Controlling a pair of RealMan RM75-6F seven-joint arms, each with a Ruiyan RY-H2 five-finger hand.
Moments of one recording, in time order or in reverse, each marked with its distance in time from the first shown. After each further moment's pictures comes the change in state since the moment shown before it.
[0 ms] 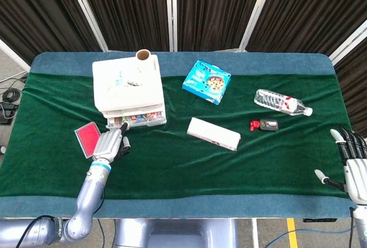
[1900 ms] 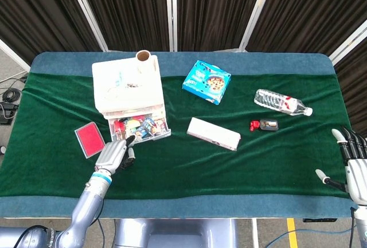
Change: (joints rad) left arm 0.014 0.050 0.116 -0.111 0.115 0.013 -0.102; right arm -0.003 0.002 0.000 -0.005 -0.004 0.009 -0.005
